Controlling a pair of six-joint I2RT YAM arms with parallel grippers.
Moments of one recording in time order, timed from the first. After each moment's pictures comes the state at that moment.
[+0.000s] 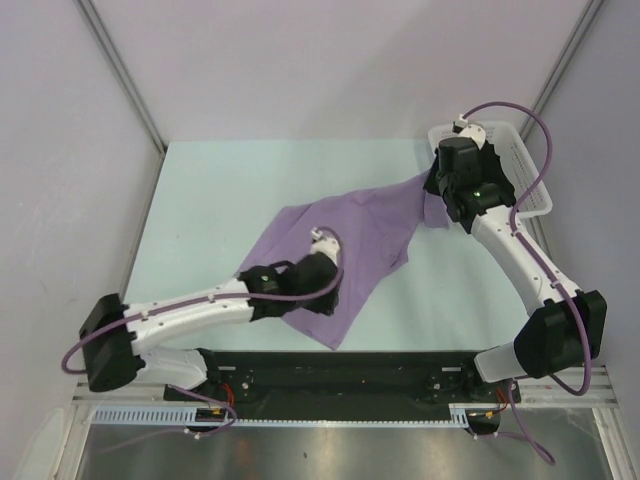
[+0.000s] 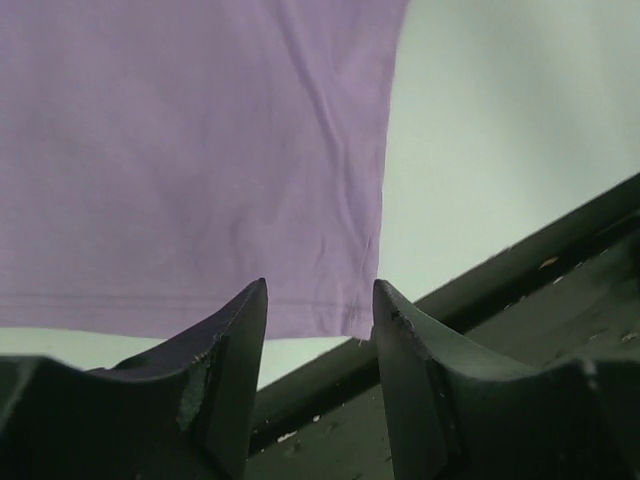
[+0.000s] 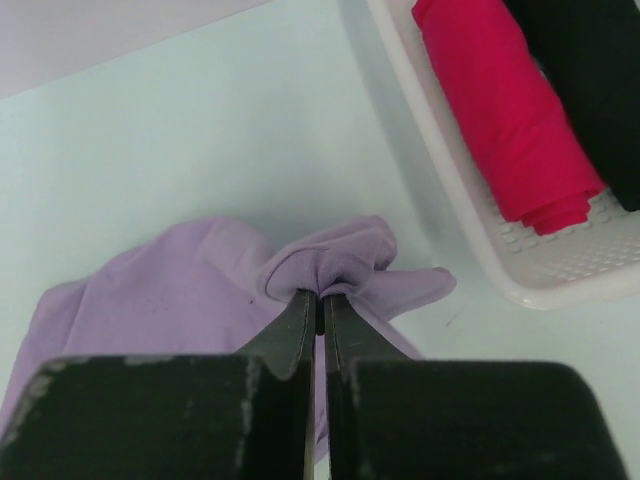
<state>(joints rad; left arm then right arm) -1.05 1.25 0.95 -0.54 -0.25 -0.60 0.30 1.42 1.32 -0.40 0.34 0.43</state>
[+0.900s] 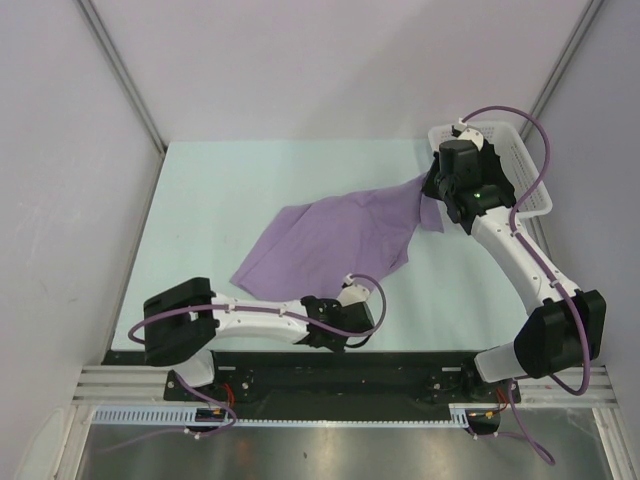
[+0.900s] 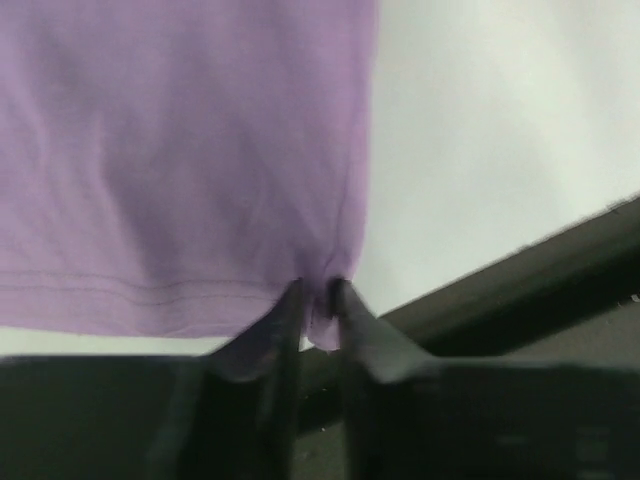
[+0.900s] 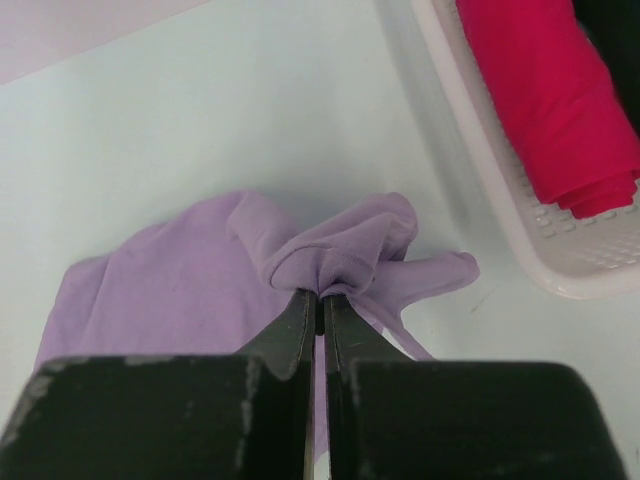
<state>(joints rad) -1.32 1.64 0.93 -0.51 -0.32 -0.73 0.29 1.42 1.30 -0.40 0.26 0.47</state>
